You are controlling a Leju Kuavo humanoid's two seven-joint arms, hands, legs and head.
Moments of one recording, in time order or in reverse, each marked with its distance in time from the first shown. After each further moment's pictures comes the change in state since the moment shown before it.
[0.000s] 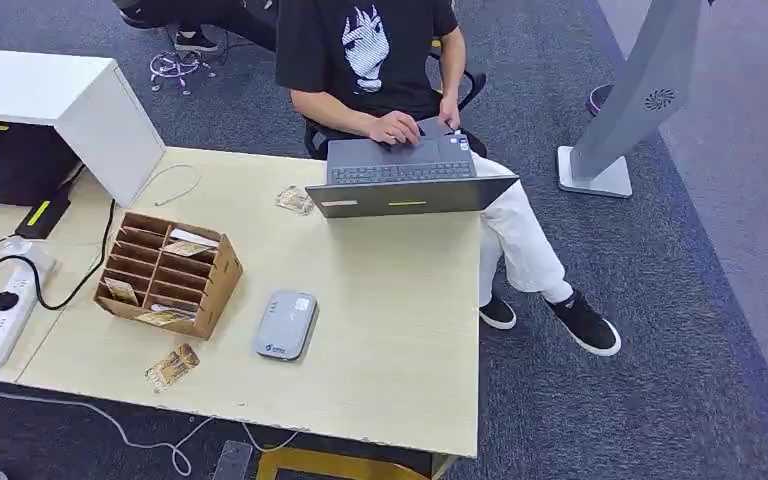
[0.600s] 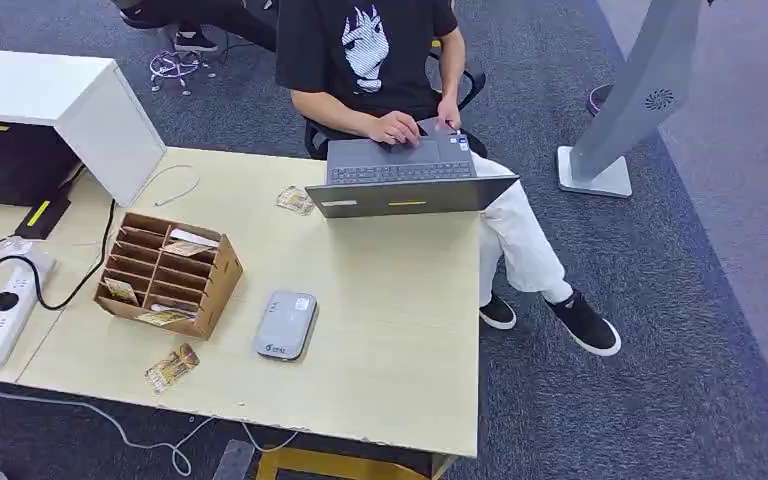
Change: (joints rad) left arm -0.018 0.012 -0.052 0.020 -0.020 -0.081 0.070; right arm -0.003 0.000 0.018 0.000 0.005 0.003 0.002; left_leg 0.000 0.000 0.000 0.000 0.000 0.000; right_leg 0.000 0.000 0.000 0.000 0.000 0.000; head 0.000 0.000
